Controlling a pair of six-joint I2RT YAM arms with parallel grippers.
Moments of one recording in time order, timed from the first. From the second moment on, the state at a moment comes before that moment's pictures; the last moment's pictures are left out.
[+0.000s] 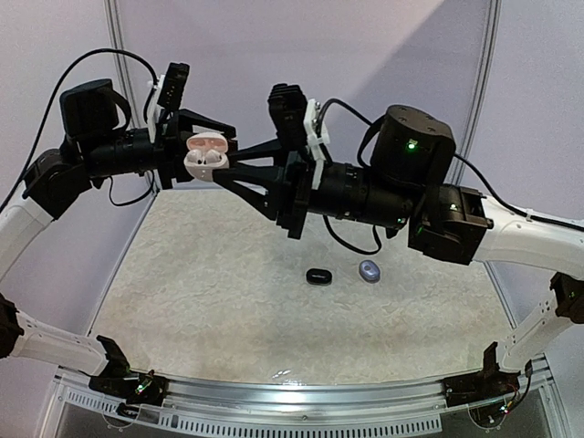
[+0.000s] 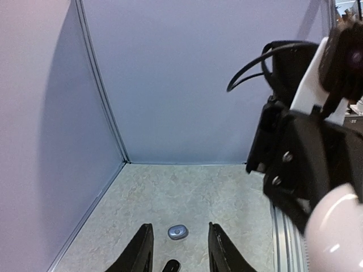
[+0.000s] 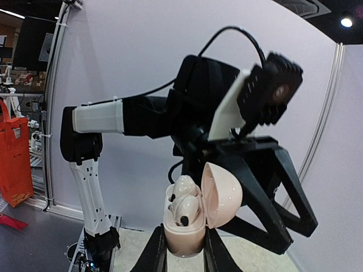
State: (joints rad) left arm -0.73 1.16 1.47 -0.38 0.57 0.19; right arm 1.29 1.54 1.55 0.18 -0.16 -0.19
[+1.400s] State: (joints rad) left arm -0.68 0.94 1.20 -0.52 0.00 0.23; right arm 0.94 1.64 0.91 -0.06 -0.17 0.96
